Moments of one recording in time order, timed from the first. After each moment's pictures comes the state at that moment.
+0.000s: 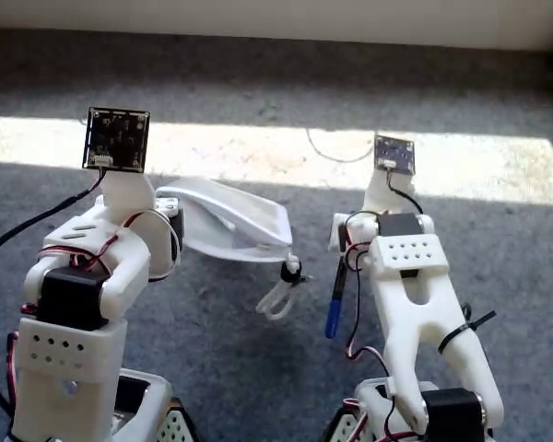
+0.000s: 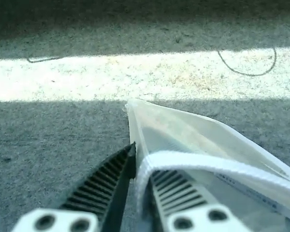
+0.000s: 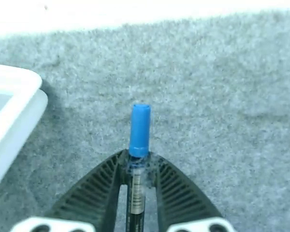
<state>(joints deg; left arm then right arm) 4.0 -53.6 31.2 72.3 10.8 -8.5 -23.6 42.0 52.8 -11.3</state>
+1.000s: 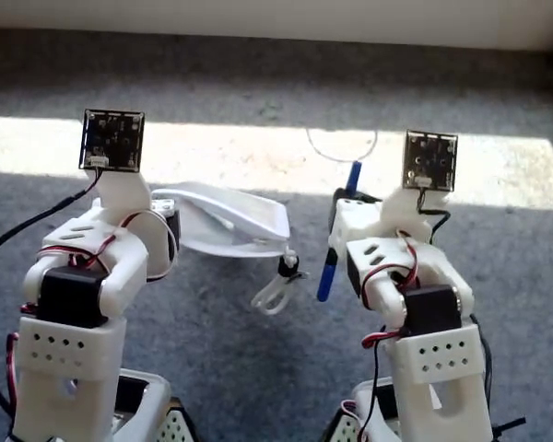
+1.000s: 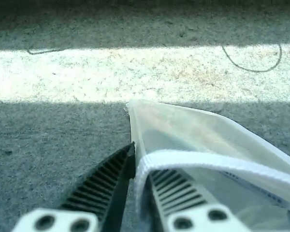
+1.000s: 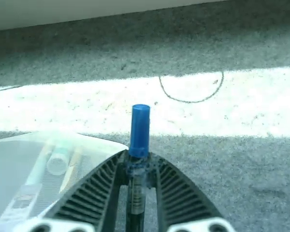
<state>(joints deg) 2.5 -53.6 32.4 72.4 10.9 -13.5 -58.4 44.7 54.0 -11.3</state>
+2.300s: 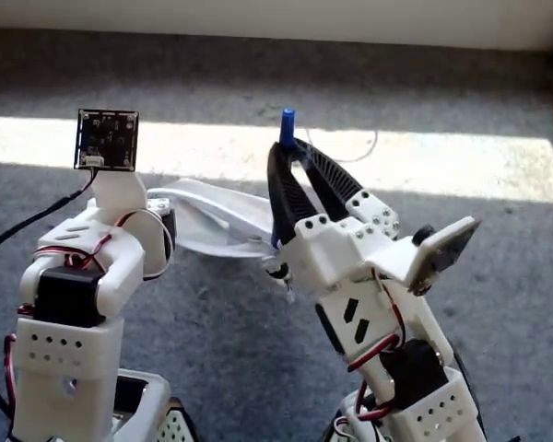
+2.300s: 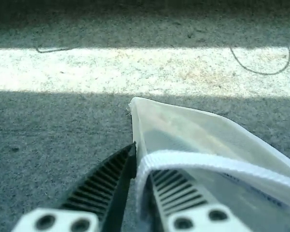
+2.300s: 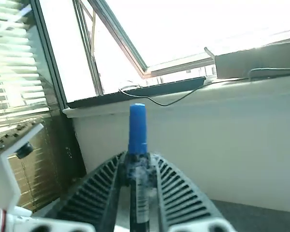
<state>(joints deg) 1.5 -53.6 32.4 72.4 10.9 -32.4 -77.5 58.5 8.8 -11.3</state>
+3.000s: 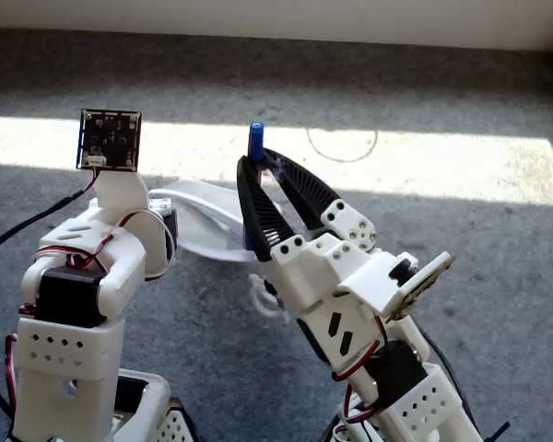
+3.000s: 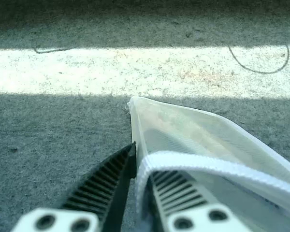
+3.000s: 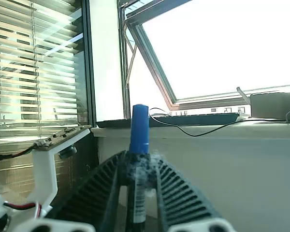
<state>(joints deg) 1.7 -53.6 32.4 72.4 10.9 -38.2 -77.5 66.2 -7.7 -4.5</state>
